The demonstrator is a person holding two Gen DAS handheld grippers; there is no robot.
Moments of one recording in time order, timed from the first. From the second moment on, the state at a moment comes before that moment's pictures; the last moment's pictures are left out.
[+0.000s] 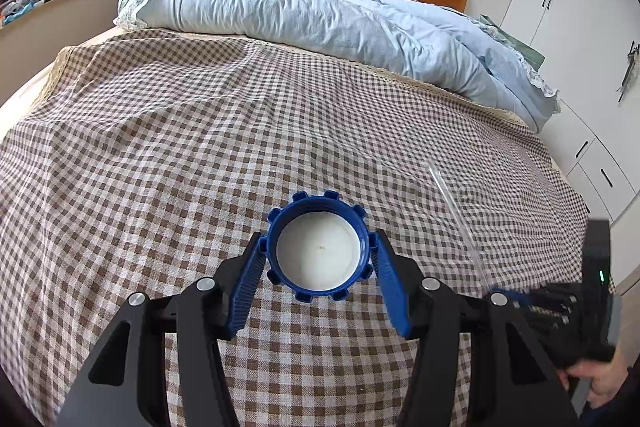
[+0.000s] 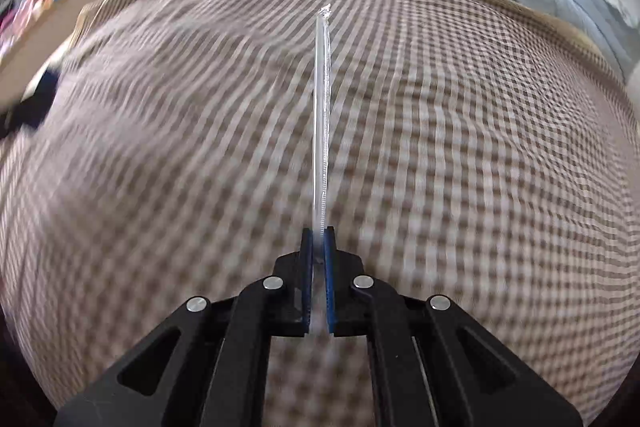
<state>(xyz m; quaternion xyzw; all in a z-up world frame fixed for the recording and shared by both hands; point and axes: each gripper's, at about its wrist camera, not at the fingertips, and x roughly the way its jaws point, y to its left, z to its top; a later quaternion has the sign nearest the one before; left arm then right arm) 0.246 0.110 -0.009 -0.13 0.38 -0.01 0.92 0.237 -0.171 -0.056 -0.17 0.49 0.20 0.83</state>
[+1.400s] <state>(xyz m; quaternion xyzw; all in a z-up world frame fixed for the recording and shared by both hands) 0.132 -0.110 0.004 0.09 0.35 -0.28 0.89 -0.023 -0.410 0.018 -0.04 0.40 -0.02 0.92</state>
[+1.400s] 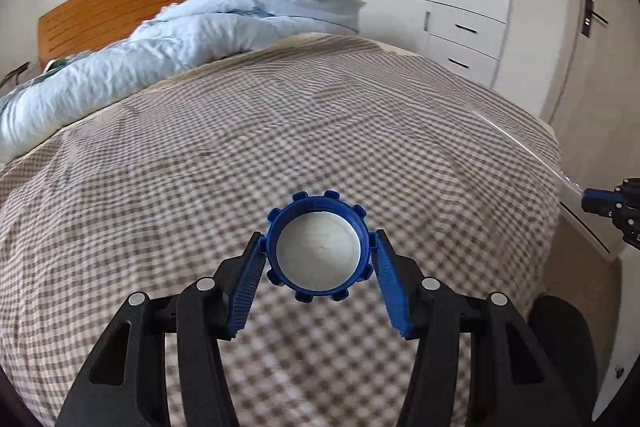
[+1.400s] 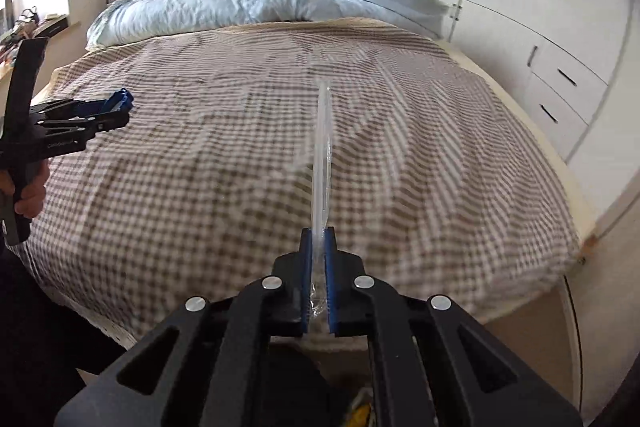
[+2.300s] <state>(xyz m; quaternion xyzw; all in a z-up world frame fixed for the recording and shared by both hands) -0.020 -0.402 -0.039 0.17 0.41 -0.49 0.75 -0.260 -0.559 -0.201 0.15 0.70 -0.14 0.68</state>
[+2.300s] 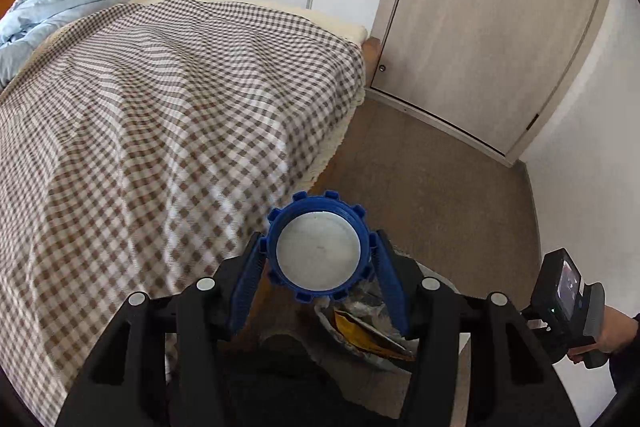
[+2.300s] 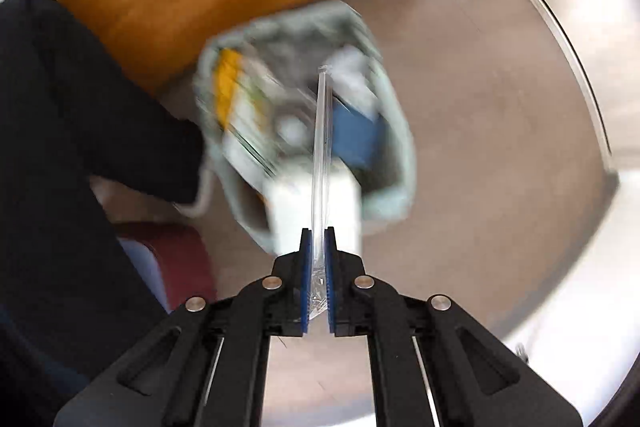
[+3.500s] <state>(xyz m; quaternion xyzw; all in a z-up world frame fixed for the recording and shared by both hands) -0.069 -0.503 -0.158 0.19 0.57 -0.47 0.65 -0.255 -0.673 -0.234 0.26 0.56 -0.25 0.75</state>
